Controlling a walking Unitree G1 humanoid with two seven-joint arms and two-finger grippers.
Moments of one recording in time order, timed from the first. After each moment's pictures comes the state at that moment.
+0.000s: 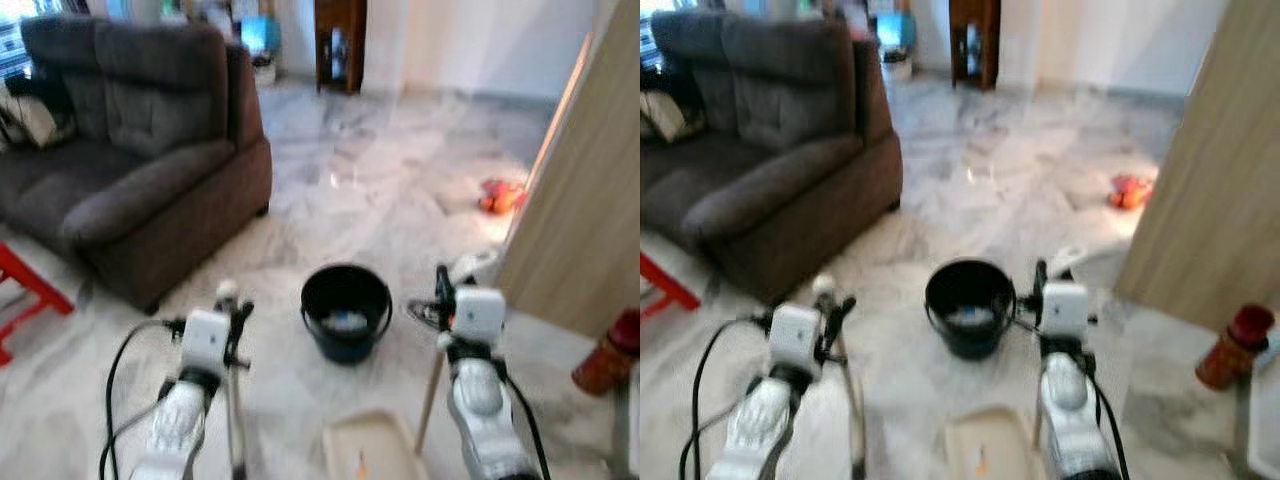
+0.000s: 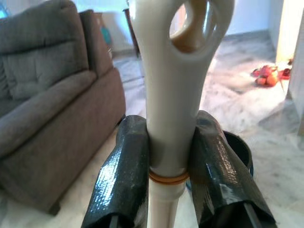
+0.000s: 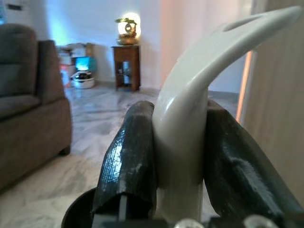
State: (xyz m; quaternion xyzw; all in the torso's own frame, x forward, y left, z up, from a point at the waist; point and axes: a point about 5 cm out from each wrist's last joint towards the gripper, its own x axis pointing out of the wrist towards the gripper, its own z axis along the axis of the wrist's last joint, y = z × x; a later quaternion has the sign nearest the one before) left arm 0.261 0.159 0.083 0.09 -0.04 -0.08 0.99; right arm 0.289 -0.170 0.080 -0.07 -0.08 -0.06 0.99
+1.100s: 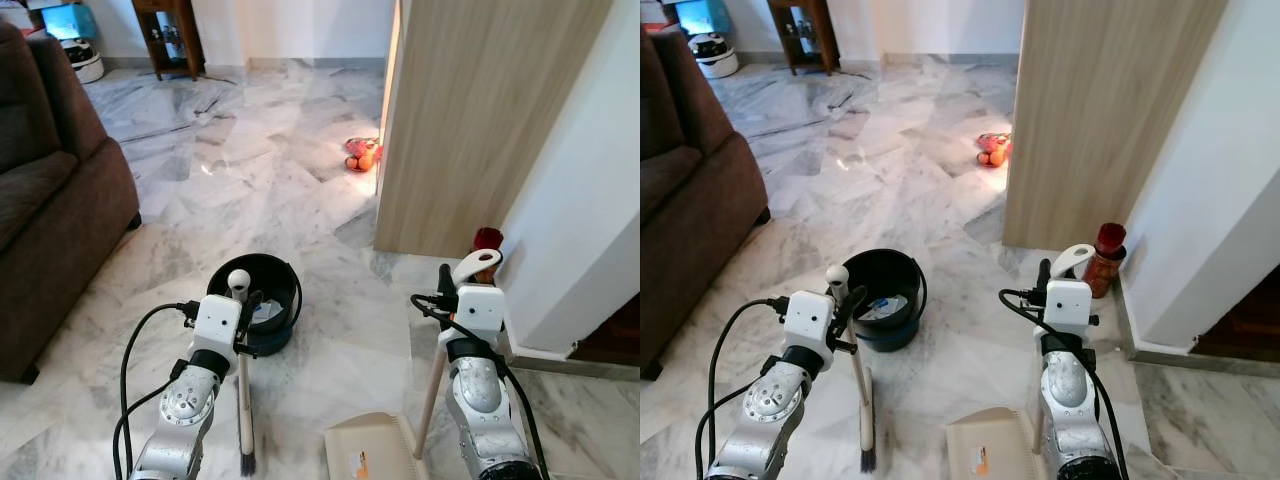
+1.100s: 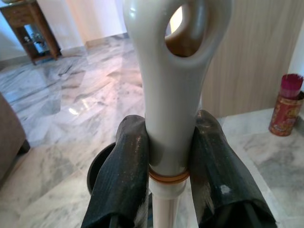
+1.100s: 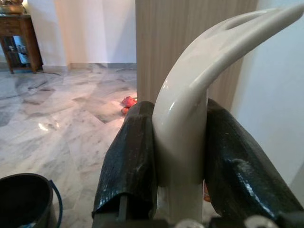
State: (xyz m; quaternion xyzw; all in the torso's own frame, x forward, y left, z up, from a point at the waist) left arm 0.279 0.152 0.077 0.09 -0.02 -0.10 0.99; right arm 0.295 -0.172 0.074 -0.06 -0.06 -0.07 0.99
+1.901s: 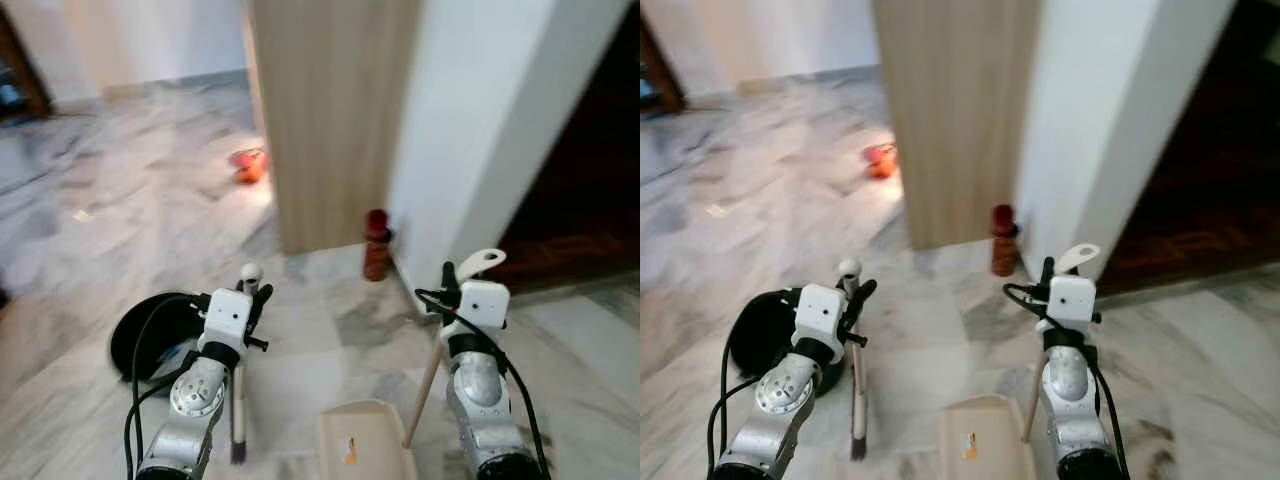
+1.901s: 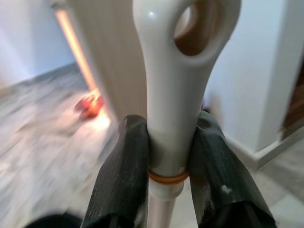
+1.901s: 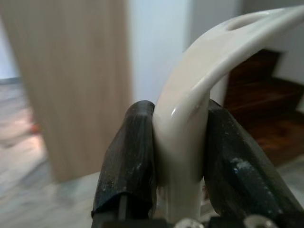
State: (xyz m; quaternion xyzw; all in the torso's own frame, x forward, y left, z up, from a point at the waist) left arm 0.289 0.142 0.083 0.10 -0.04 -0.11 0.99; right arm 0.300 -0.175 0.076 -0.06 -0.06 -0.08 0.99
